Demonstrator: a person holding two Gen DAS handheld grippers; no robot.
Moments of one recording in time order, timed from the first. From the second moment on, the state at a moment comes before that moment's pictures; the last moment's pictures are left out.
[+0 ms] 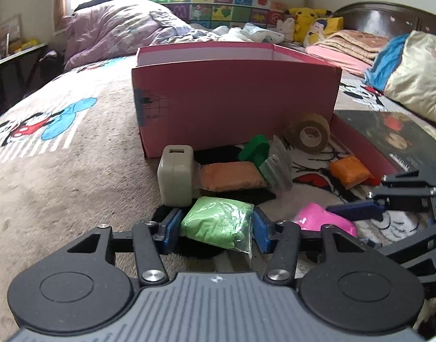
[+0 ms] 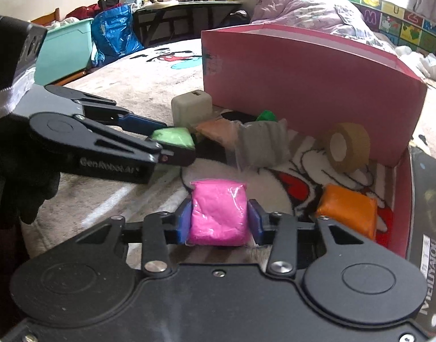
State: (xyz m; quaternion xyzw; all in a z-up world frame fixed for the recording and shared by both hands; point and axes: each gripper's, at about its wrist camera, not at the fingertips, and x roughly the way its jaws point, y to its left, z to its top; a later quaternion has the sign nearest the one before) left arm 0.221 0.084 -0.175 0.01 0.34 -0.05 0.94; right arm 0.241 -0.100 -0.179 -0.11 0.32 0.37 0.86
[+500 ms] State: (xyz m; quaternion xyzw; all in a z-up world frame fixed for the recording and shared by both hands) left arm 0.213 0.074 -0.128 -0.01 0.32 -0.04 0.95; right arm 0.223 -0.121 -0.188 -0.09 0.32 0.36 0.87
